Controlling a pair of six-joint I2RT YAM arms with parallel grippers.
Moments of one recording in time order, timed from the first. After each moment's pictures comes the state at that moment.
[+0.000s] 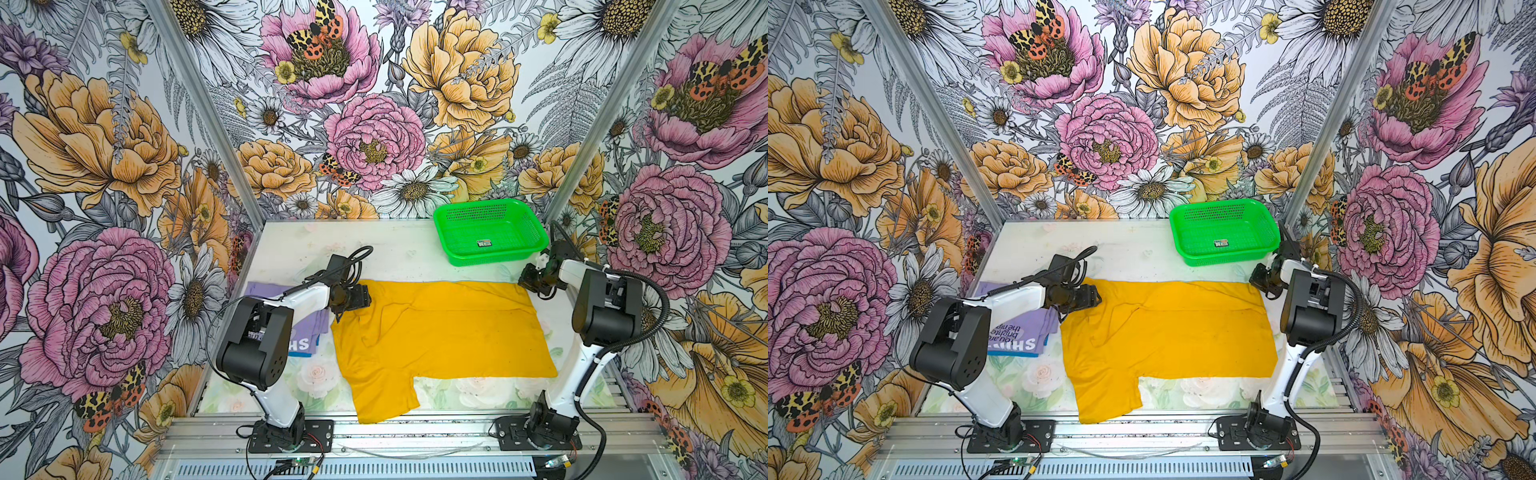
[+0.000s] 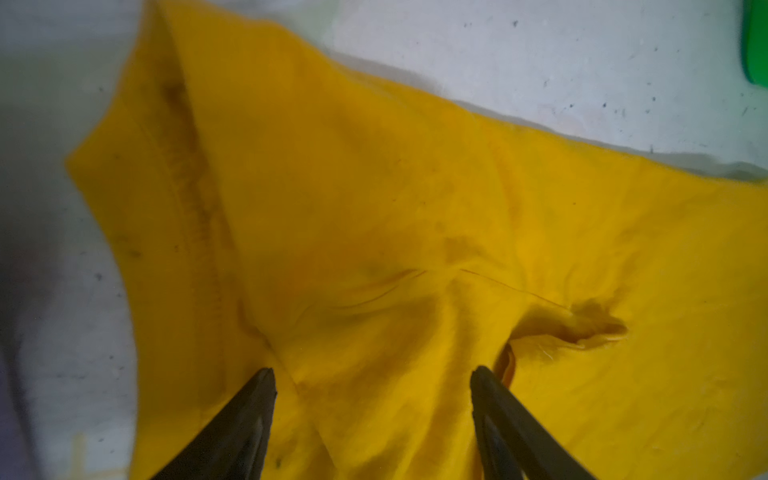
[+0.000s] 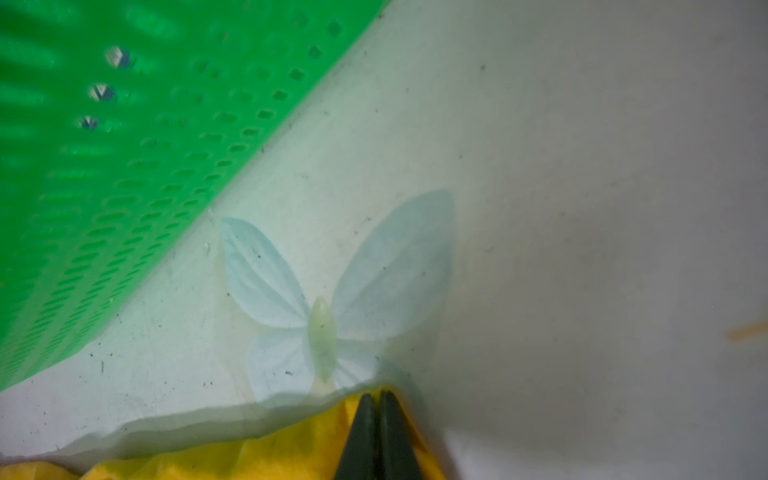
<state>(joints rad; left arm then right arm) -0.30 1.71 0.99 -0.38 0.20 -0.45 -0.33 2.00 1.31 -0.47 -0.36 0.25</state>
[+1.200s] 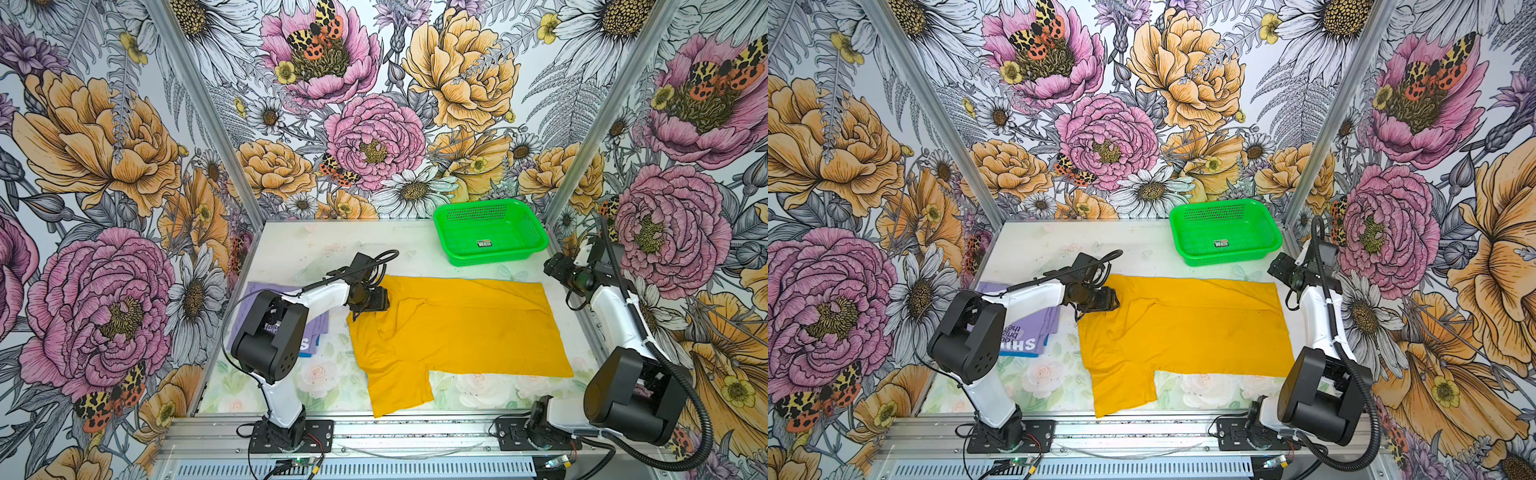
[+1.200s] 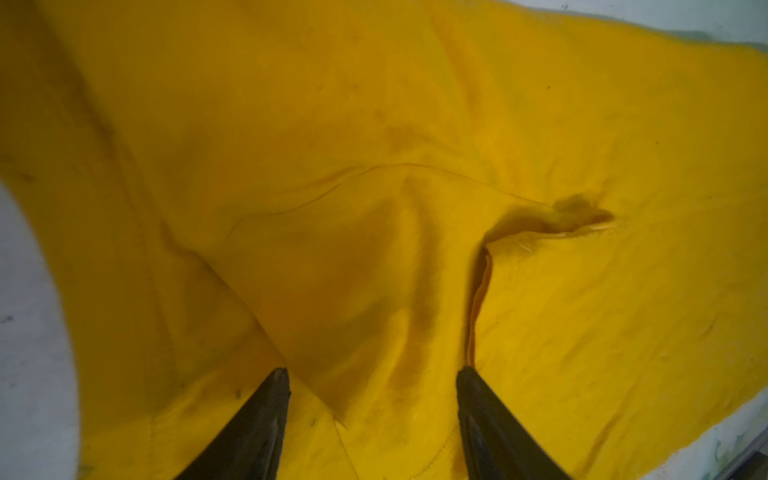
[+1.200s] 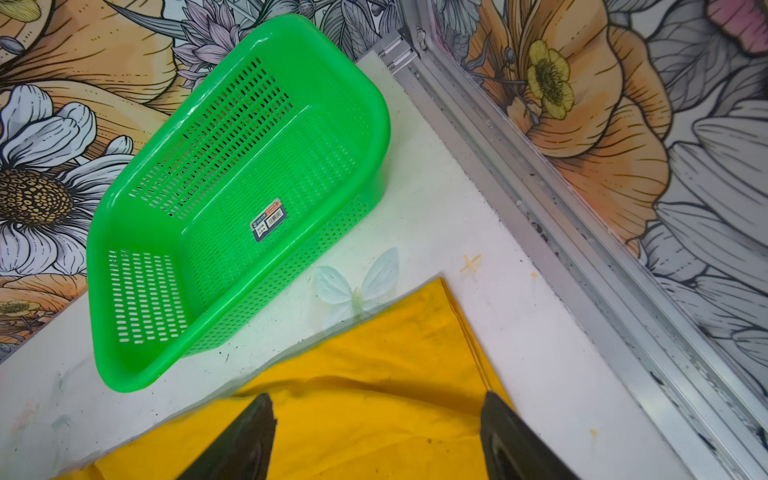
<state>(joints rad) -0.46 1.77 1.10 -0.46 0.20 -0.42 -0.41 1.37 1.06 -0.48 -0.25 0.29</state>
